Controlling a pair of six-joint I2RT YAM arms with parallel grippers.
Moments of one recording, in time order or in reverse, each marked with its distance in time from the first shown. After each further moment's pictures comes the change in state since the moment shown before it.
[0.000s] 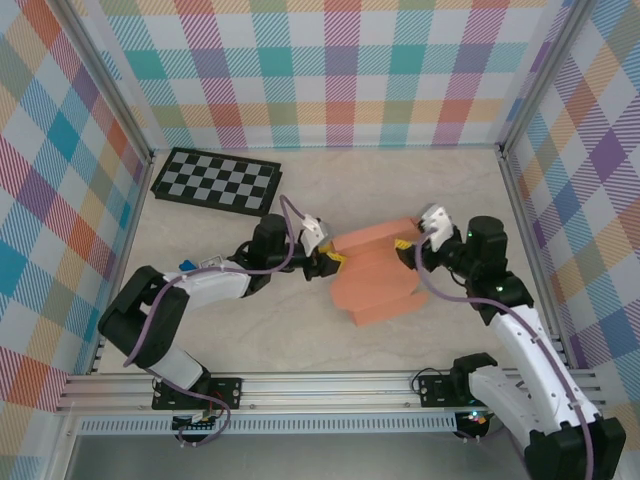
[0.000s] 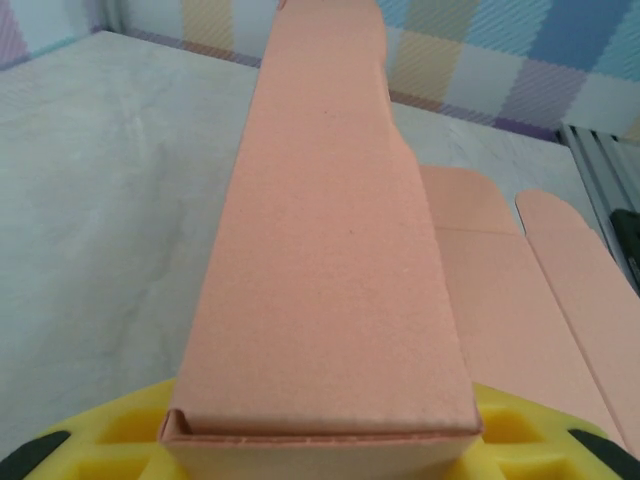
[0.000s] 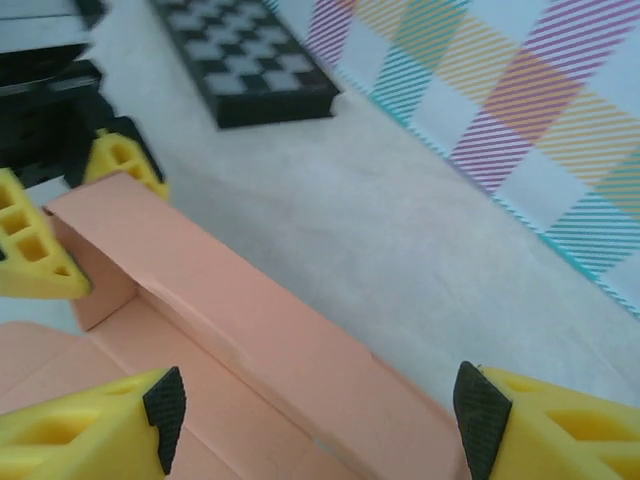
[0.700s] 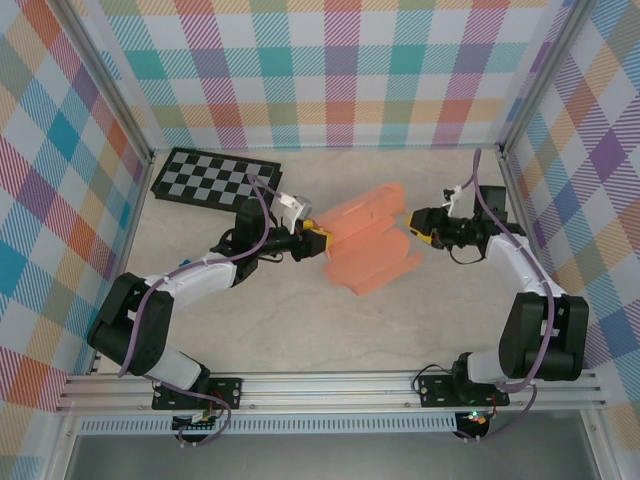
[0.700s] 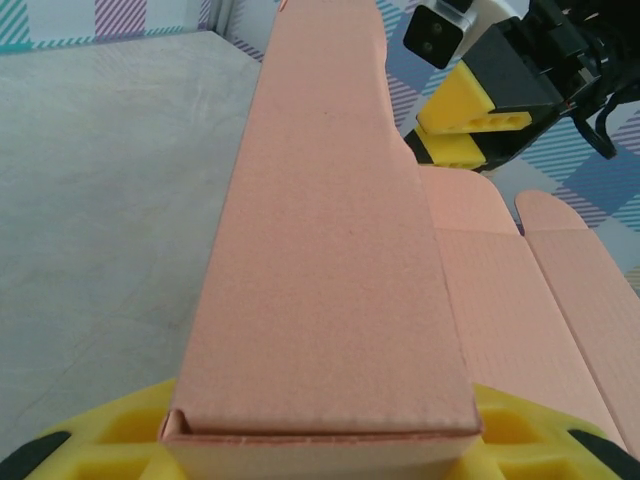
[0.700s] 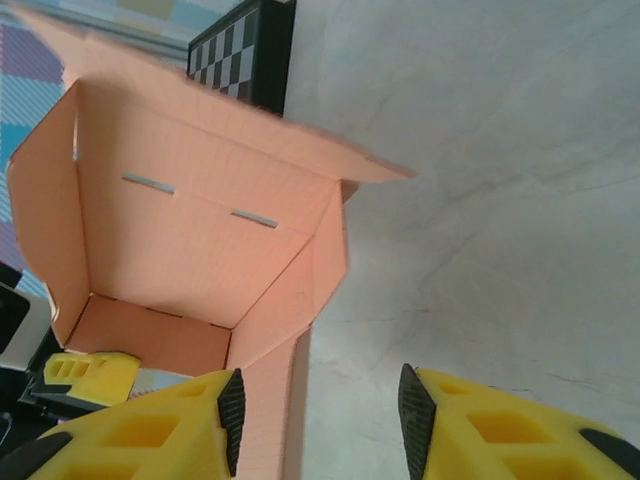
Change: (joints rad) left arm 0.100 -0.045 0.053 -0.079 0.030 -0.277; right arm -0.230 0.590 0.228 -0.151 -0.511 0.728
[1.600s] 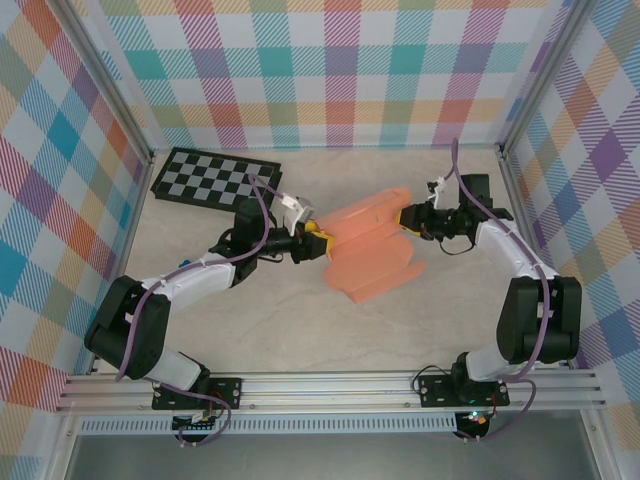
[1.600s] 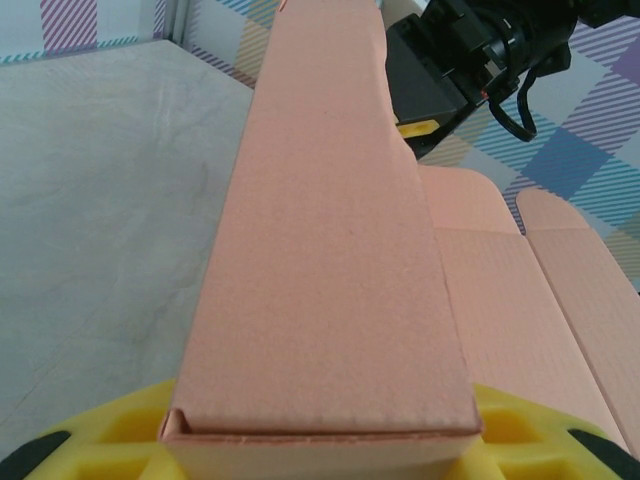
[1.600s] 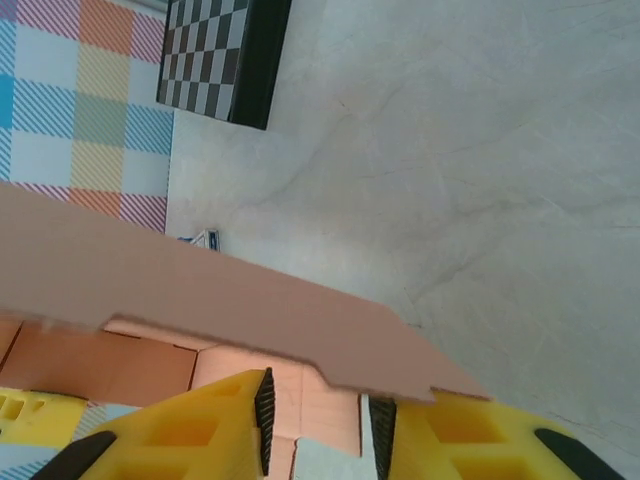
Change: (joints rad) left arm -0.007 -0.021 0.004 -0.020 0.060 0.060; right arm 0.082 0.097 0.117 -0.072 0.067 -0.111
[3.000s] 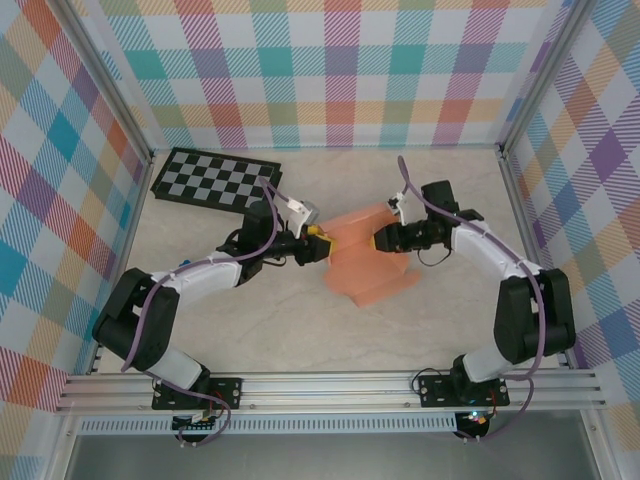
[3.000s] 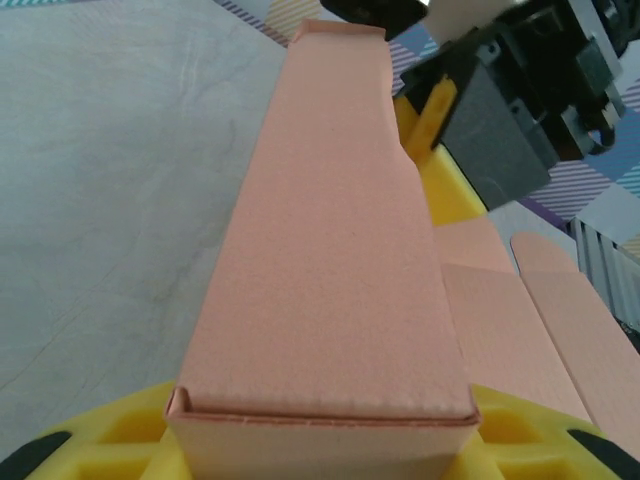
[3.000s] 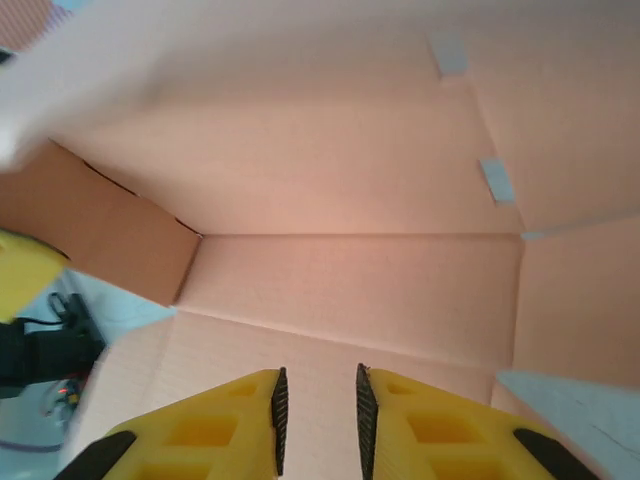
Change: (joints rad) left arm -0.030 0.061 0.018 -0.034 -0.095 -0.017; right arm 0.217 -0.007 -0.048 -0.043 0.137 -0.288
